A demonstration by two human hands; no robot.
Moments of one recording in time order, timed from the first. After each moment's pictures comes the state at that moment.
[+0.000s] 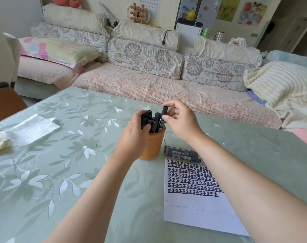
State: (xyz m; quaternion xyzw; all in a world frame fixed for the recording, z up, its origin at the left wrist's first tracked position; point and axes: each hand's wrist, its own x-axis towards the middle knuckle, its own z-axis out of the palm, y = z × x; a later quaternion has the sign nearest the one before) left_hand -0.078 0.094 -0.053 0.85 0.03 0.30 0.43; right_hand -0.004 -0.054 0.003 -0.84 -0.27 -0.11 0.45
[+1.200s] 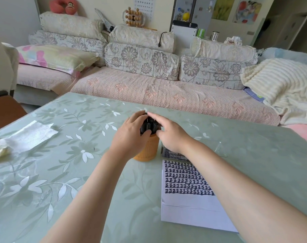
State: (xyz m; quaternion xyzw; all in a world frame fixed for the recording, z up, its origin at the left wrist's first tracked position) left_hand -0.074 0.102 -0.038 0.91 -0.02 0.28 0.30; right_hand -0.023 -0.054 -0.007 -0.87 -0.32 0.02 0.36
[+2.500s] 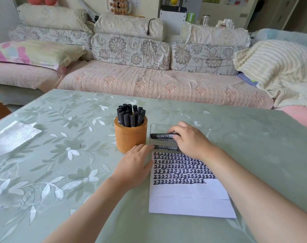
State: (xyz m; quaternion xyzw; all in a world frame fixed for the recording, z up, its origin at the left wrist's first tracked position) left_hand -0.099 0.050 -0.124 0.95 -0.12 0.17 0.24; right_hand -0.011 -0.153 -0.049 -0.94 -0.29 -0.05 0.18
